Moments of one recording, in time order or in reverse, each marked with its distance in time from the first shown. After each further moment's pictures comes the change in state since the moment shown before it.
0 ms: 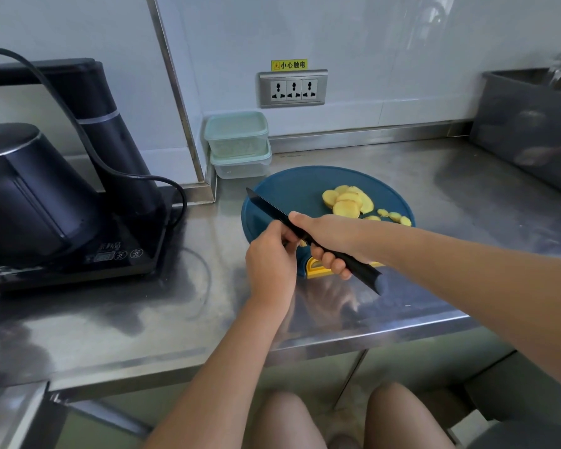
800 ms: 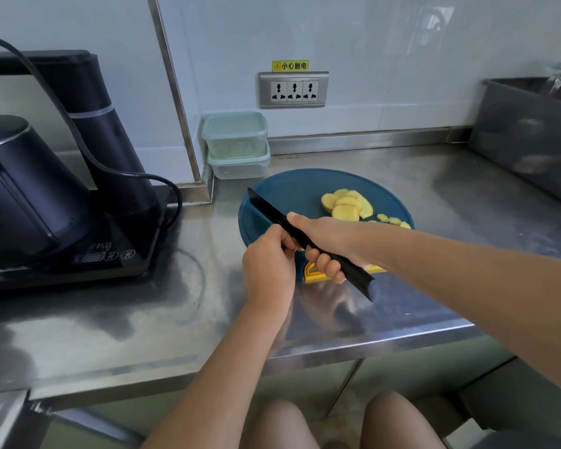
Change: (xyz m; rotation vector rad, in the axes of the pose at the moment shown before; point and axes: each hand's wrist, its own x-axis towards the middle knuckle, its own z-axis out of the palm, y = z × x) left_hand 0.001 0.004 -0.001 0.045 -0.036 -0.059; right_hand 0.017 -0.001 -0.003 0.103 -0.078 0.044
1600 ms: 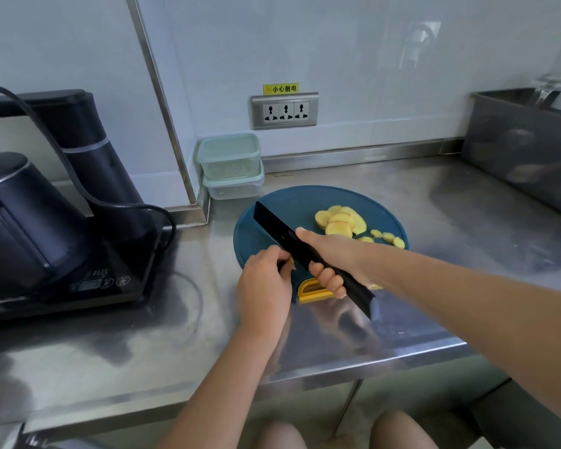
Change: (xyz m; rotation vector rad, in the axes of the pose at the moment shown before) left_hand 0.000 -0.005 0.004 0.075 -0.033 0.088; right_hand 0.005 0.016 -0.021 0.210 -0.048 -0.019
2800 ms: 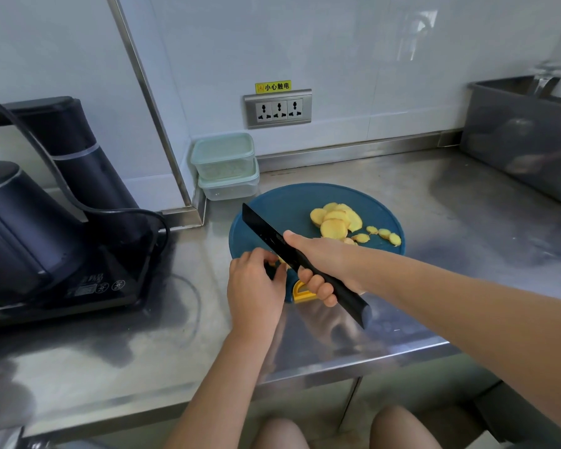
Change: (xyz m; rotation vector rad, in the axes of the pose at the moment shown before) left_hand -0.001 0.006 -0.005 0.105 0.028 -0.106; right_hand -0.010 0.003 0.008 -0.015 -0.047 -0.026
